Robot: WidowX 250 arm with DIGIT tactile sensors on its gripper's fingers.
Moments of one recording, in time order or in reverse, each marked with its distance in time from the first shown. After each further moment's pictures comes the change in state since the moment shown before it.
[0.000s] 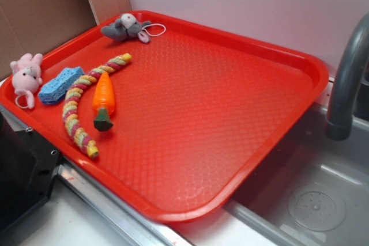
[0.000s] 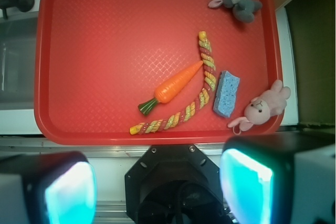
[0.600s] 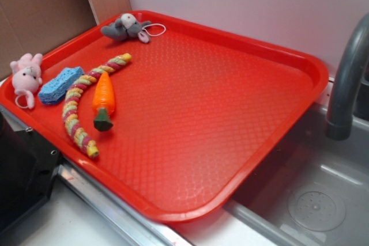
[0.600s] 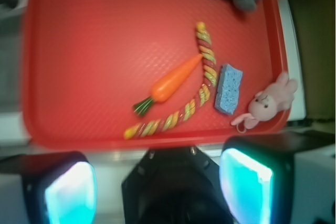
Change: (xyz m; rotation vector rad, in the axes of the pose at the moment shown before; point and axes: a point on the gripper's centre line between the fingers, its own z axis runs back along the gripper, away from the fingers) arm 0.004 0.030 -0.054 0.047 0.013 0.233
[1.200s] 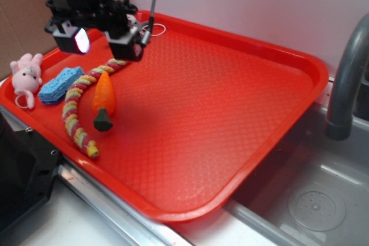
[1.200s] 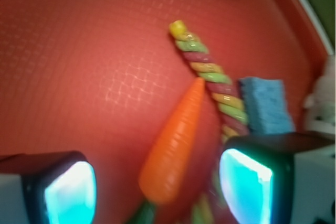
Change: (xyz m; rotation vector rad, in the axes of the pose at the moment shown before) arm 0.055 -0.026 -0.114 0.064 -0.032 0.232
